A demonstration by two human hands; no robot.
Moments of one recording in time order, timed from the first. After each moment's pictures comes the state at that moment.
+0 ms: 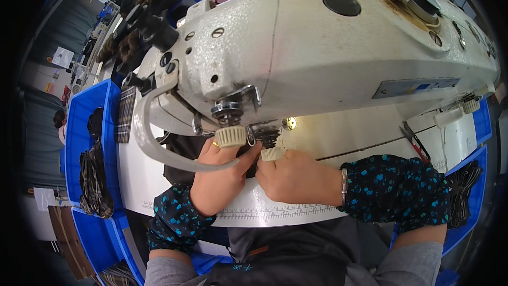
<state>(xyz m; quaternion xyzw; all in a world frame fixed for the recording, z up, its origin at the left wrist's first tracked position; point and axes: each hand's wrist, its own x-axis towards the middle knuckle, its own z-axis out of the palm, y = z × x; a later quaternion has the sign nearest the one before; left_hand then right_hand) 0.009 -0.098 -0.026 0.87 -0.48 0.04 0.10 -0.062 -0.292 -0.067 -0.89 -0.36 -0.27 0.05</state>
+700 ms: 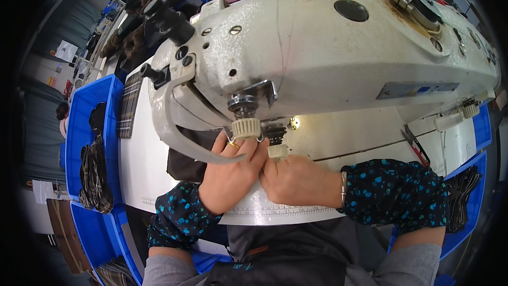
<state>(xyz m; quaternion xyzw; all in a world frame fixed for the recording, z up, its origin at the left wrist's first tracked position) 0.001 -0.106 -0.035 0.84 -0.53 0.11 0.00 -0.067 -0.290 -0.070 -0.88 -0.40 -0.26 0.01</state>
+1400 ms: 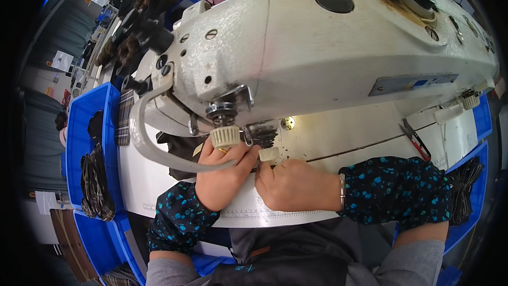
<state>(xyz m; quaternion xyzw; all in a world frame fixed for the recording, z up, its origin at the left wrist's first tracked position) 0.012 -0.099 -0.034 0.81 -0.56 0.14 0.09 -0.071 -0.289 -0.071 -0.88 -0.39 -0.24 0.07</state>
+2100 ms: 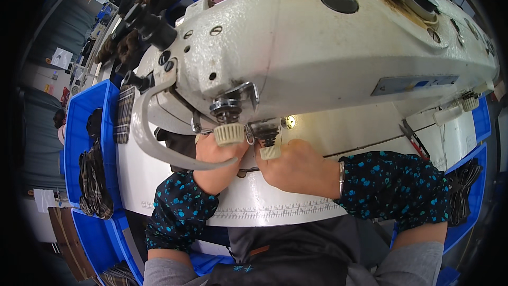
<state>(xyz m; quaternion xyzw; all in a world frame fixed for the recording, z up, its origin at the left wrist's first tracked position) 0.034 -0.100 -0.048 0.84 -0.52 0.14 0.08 -0.052 -0.292 -0.086 -0.91 -0.31 -0.25 0.08</state>
